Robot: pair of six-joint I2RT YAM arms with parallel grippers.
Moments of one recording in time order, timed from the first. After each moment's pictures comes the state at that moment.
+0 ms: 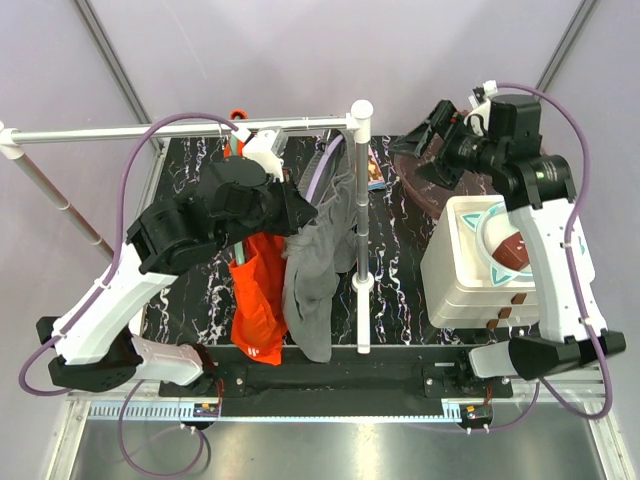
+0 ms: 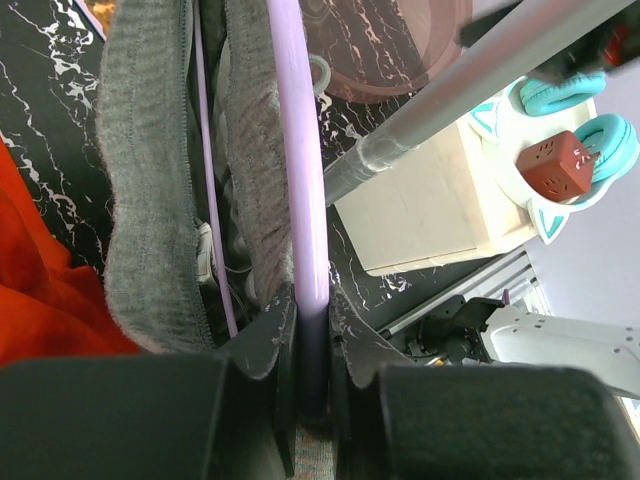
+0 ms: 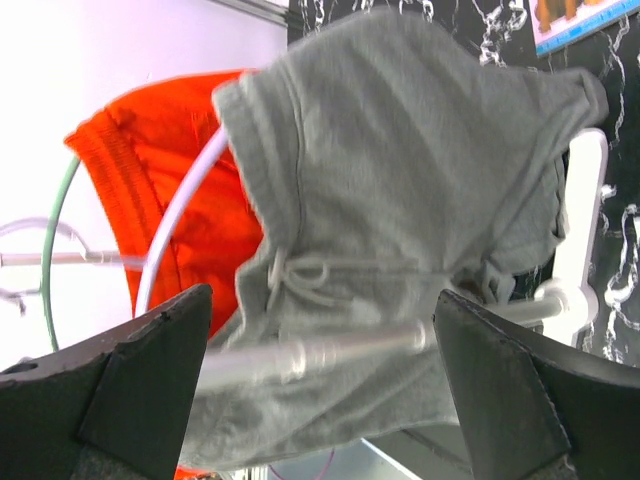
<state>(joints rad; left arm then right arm) -0.98 1.29 1.86 -1.03 -0.25 -0.66 0.20 1.37 1.82 -0.92 -0.46 0.80</state>
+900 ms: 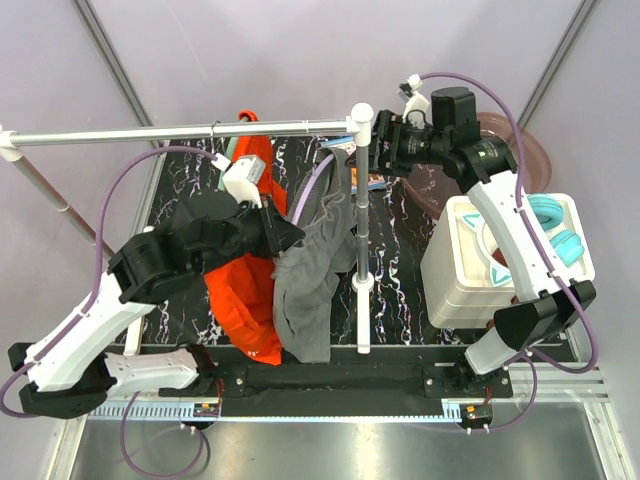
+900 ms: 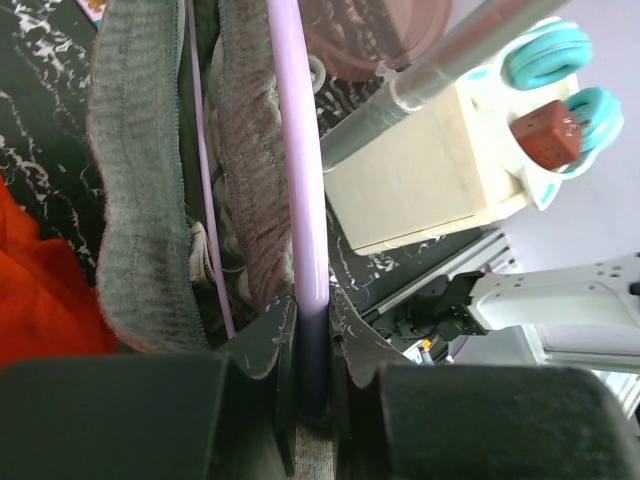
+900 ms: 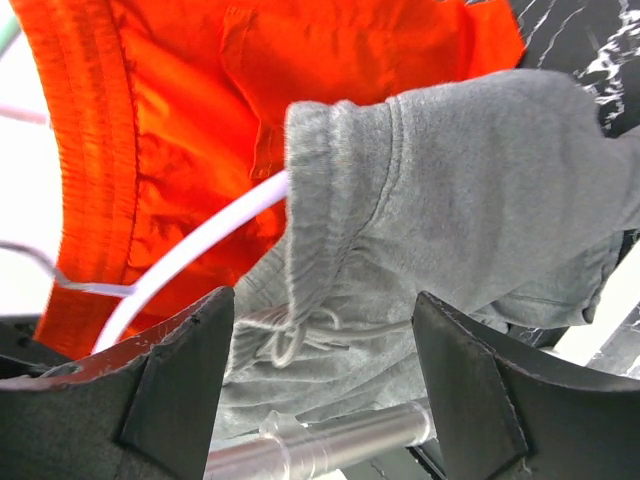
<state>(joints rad) -0.97 1.06 1.54 -0.89 -0.18 -0.70 0.36 1.58 1.86 -0.76 -0.61 0.56</state>
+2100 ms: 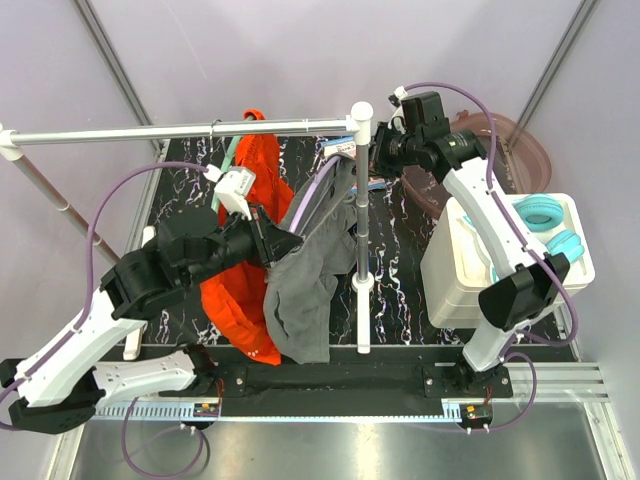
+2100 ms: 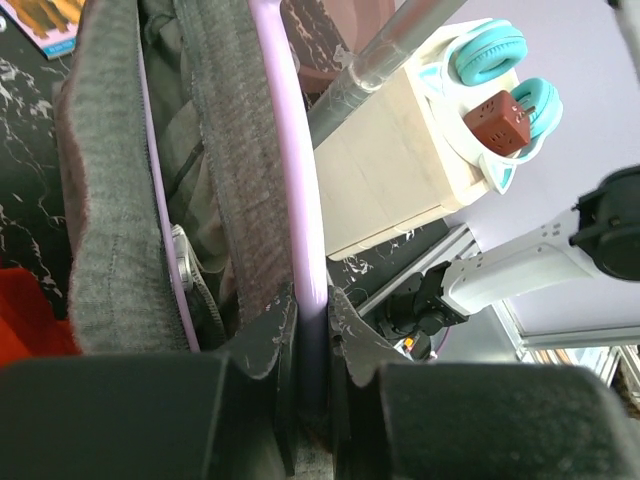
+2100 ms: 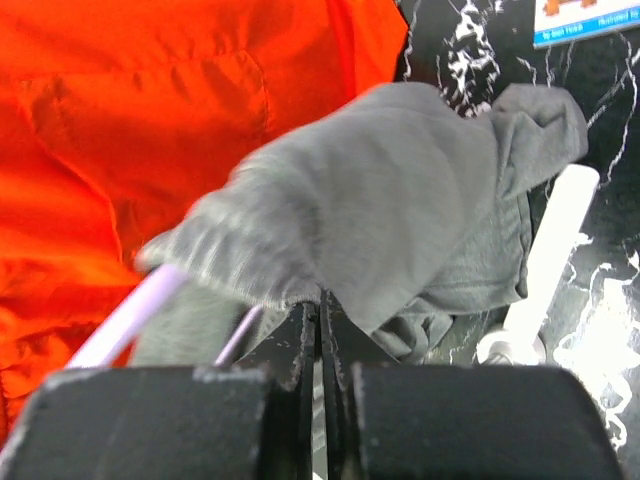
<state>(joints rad) -0.95 0.93 1.36 -0.72 -0.09 -0.66 0.42 1.71 1.90 -0.83 -0.33 0.62</state>
